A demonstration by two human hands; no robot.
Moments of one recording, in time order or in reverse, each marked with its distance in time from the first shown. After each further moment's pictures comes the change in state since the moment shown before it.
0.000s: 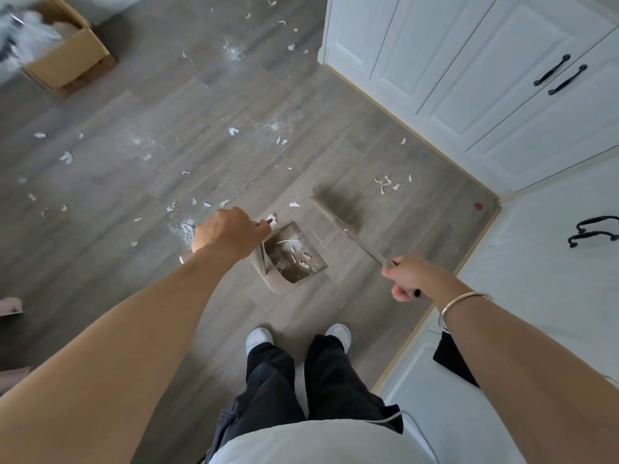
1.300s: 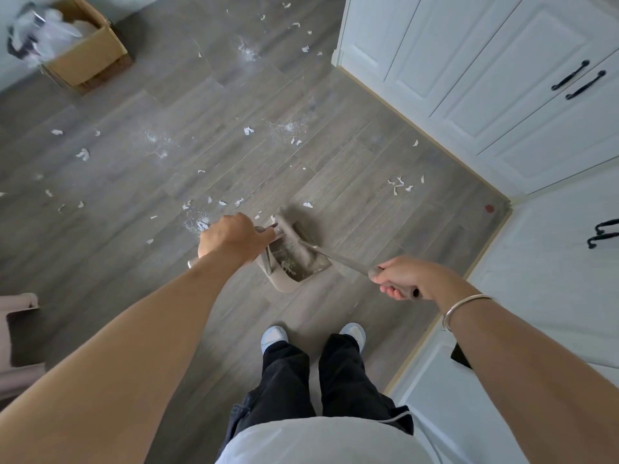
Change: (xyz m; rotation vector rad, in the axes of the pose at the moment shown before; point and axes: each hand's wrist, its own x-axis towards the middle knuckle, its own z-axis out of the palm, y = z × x) left_hand 0.009 -0.074 -0.003 -0.045 -0.020 0.000; right_hand -0.033 -0.051 0.057 0.182 -0.202 -0.017
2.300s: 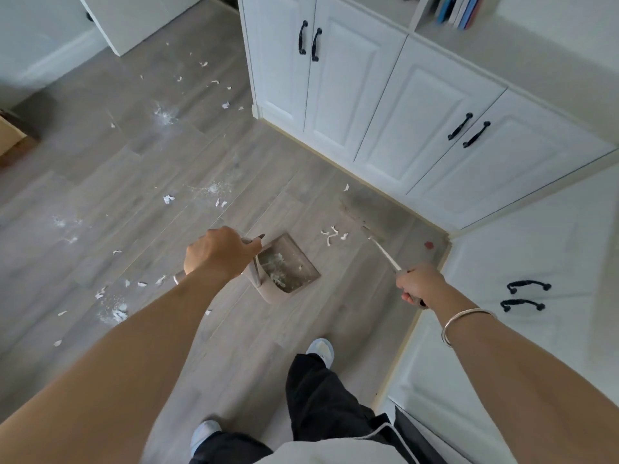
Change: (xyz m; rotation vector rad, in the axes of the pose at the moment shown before) left_hand 0.102 0.343 -0.017 0.033 0.055 0.113; right_hand 0.079 0.014 -0.352 0.231 0.512 0.089
